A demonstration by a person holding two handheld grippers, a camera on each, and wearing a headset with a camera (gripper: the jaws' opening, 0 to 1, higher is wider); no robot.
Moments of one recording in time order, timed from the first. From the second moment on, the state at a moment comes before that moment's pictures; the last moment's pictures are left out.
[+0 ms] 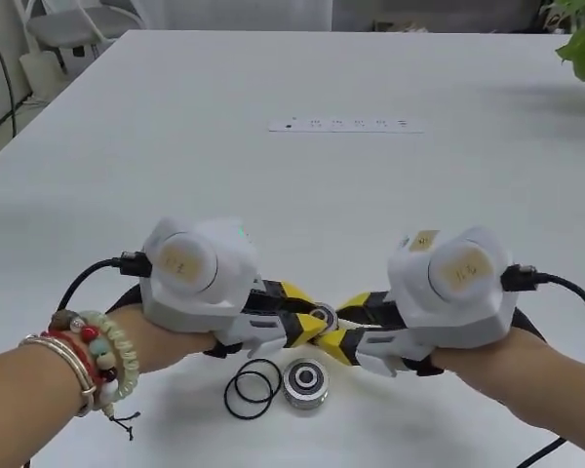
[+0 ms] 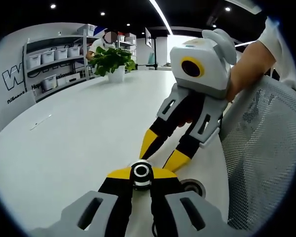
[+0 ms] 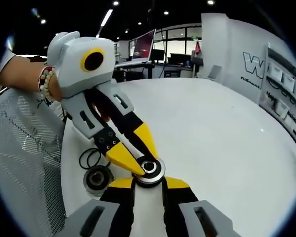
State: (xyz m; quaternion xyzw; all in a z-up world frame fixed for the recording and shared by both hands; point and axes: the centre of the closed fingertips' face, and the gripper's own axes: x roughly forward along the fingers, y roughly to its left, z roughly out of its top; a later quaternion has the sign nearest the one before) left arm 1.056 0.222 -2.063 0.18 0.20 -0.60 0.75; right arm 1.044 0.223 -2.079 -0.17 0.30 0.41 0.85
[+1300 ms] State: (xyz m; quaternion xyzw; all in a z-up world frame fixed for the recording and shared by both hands) left arm 1.056 0.224 -2.063 0.17 0.19 -0.62 0.74; right arm 1.054 0.230 -2.086 -0.12 0.33 0.44 0.83
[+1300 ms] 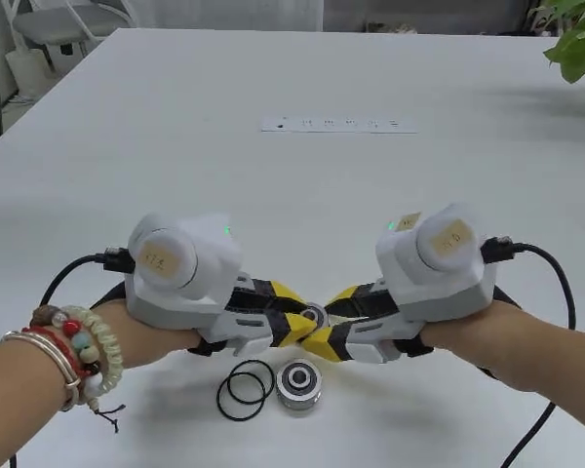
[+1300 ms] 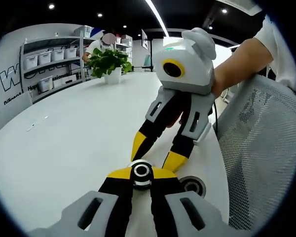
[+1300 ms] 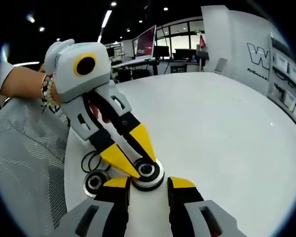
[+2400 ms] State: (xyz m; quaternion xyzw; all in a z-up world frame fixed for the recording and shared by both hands) left arm 1.058 0.225 -2.063 0.18 0.20 -0.61 0.75; right arm 1.044 0.219 -2.084 -0.11 0.34 0.45 0.82
